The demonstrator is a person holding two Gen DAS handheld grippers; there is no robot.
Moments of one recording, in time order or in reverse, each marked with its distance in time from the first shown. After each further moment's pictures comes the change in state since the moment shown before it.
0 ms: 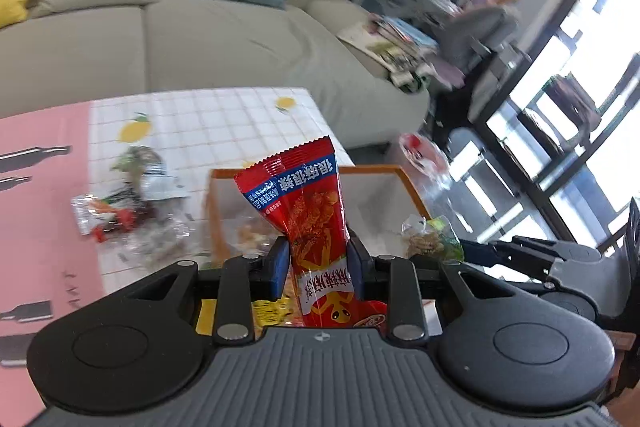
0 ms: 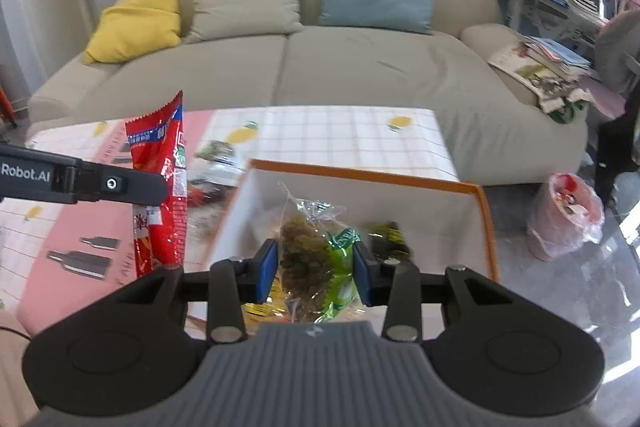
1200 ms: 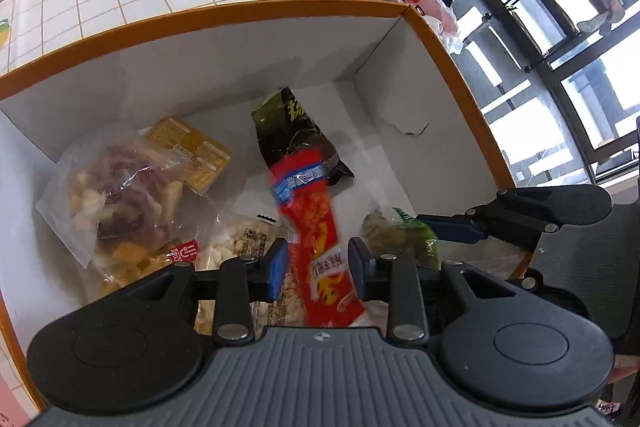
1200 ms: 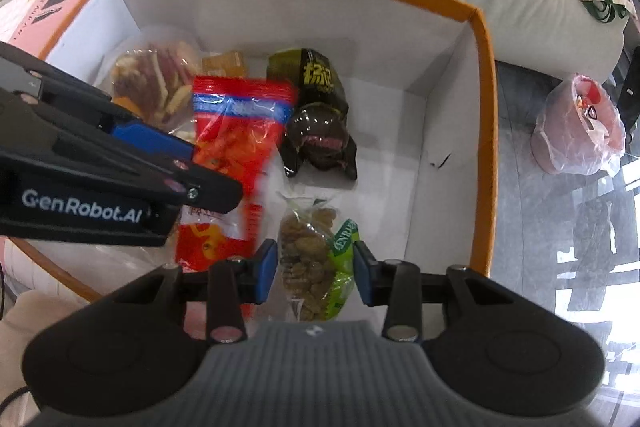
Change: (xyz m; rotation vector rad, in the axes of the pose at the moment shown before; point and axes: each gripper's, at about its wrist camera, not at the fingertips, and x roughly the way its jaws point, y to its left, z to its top) left arm 0.201 -0.035 -0.016 0.067 0.425 -0.019; right arm 0.164 -0.097 -0.040 -0.087 0.468 0.006
